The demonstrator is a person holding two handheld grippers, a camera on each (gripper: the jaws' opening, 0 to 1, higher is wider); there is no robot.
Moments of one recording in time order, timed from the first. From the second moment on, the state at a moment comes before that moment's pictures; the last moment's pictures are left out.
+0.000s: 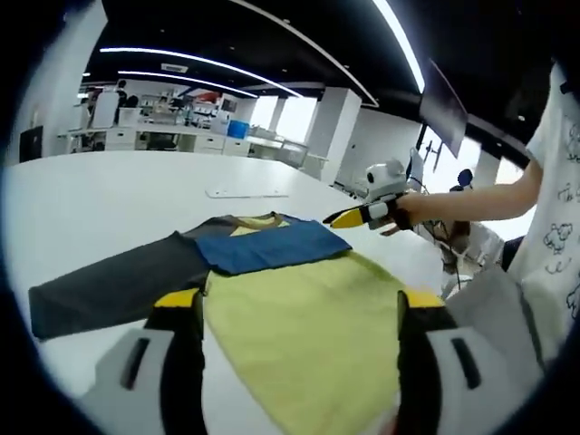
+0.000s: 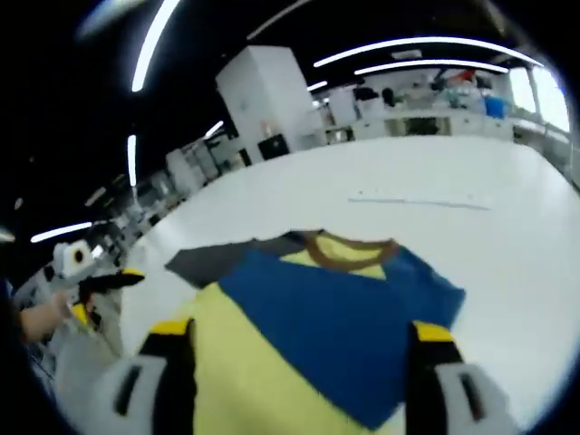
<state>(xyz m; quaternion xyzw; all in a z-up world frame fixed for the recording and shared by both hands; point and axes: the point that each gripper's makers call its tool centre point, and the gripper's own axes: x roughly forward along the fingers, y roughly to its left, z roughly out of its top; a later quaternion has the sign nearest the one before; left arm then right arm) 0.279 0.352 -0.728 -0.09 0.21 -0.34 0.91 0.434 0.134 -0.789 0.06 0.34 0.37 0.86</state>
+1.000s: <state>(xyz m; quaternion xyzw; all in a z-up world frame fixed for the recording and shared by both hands) 0.263 0.350 -0.735 -0.09 0.22 -0.33 0.91 0.428 0.071 -0.830 0.22 0.42 0.25 0.84</state>
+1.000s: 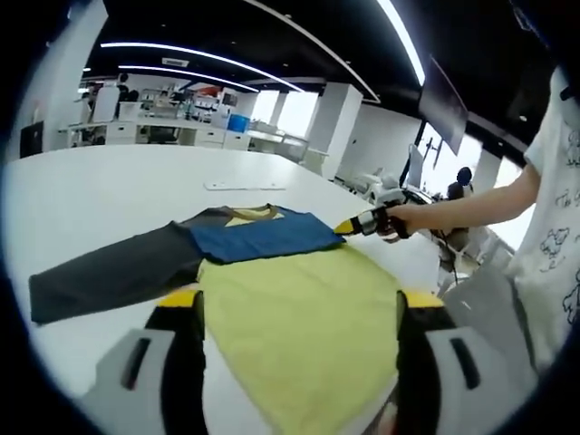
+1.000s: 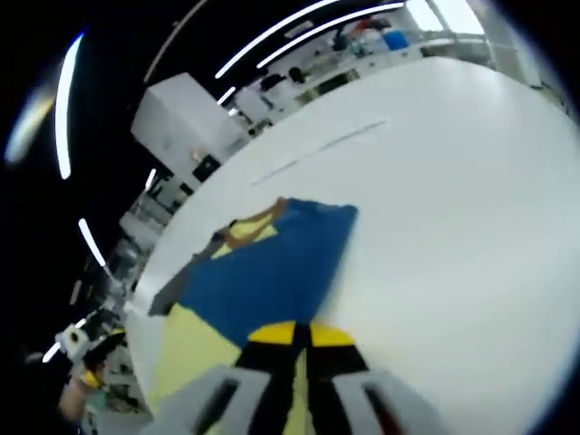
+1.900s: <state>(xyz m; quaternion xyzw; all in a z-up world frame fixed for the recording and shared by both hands) 0.266 0.370 -0.746 -0.10 0.23 -0.31 0.92 0.452 0.046 -0.827 0.16 0.38 0.24 0.88</state>
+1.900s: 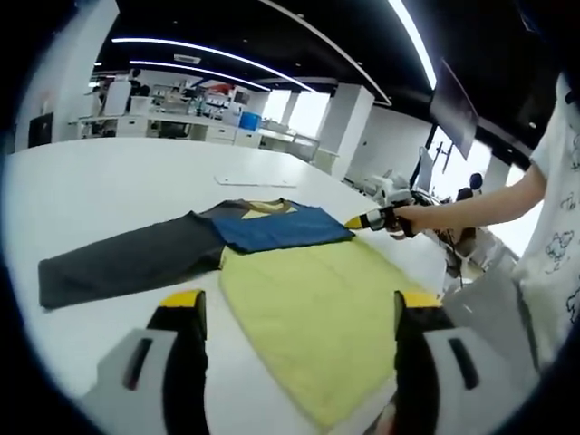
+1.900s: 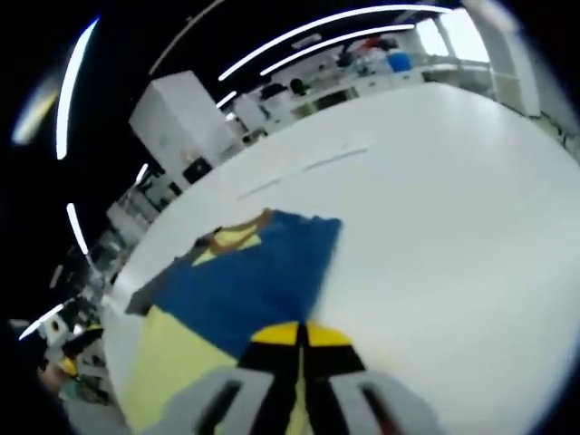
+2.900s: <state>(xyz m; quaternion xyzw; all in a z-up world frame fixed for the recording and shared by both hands) 0.268 0.431 -0.759 -0.13 0.23 -0.23 0.94 0.376 0.055 -0.766 0.05 0.28 0.37 0.89</state>
